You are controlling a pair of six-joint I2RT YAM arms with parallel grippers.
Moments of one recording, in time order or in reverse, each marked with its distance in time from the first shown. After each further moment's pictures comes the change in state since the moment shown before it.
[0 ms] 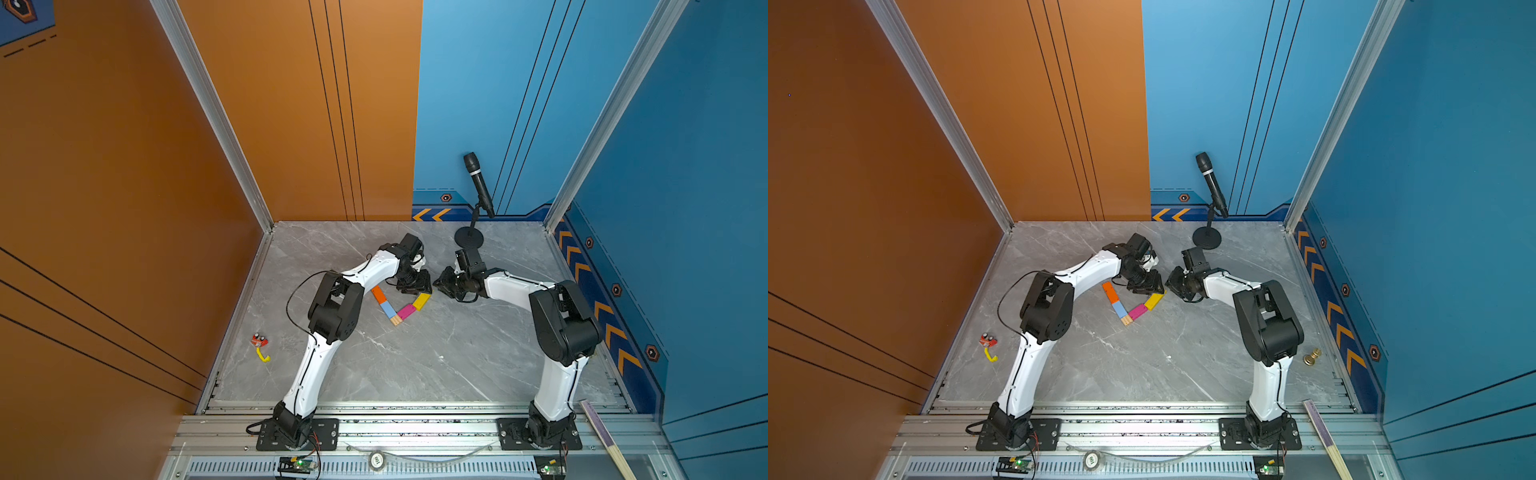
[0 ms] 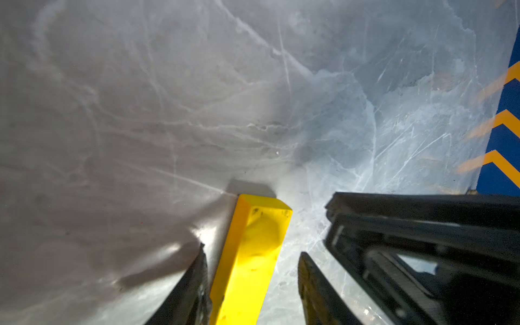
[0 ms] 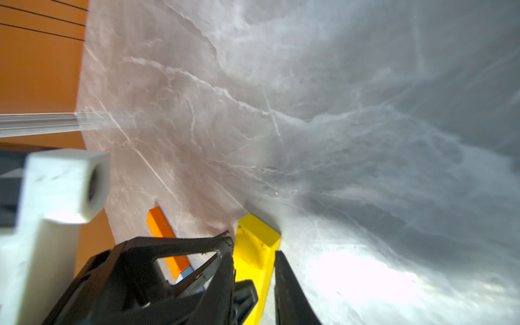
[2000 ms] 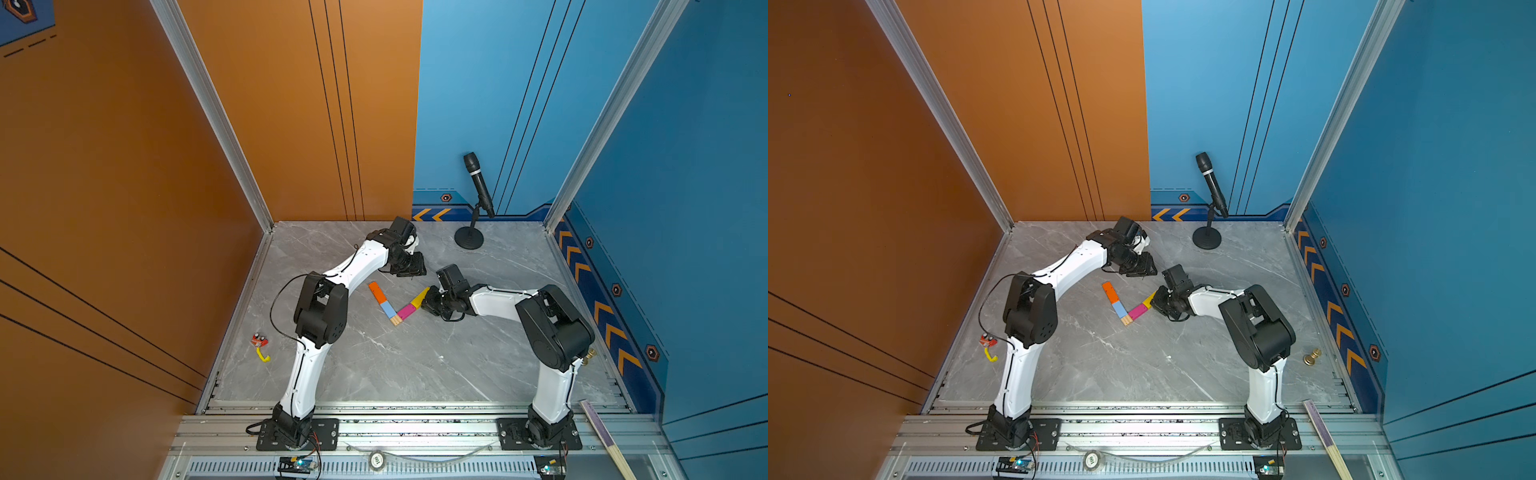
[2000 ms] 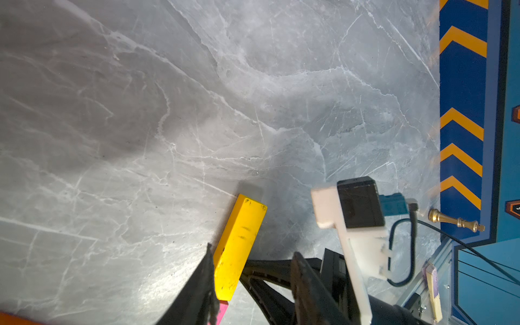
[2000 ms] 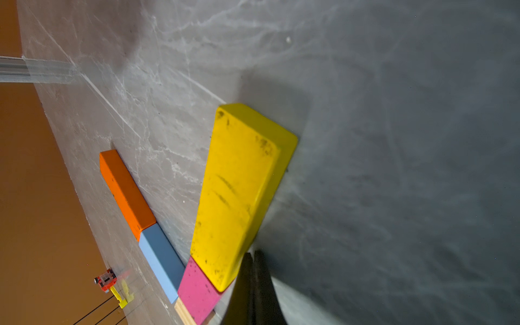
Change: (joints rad) left arm 0.042 -0.130 0.013 -0.005 -0.053 -0.007; right arm 0.167 0.020 -0.106 0.063 0.035 0.078
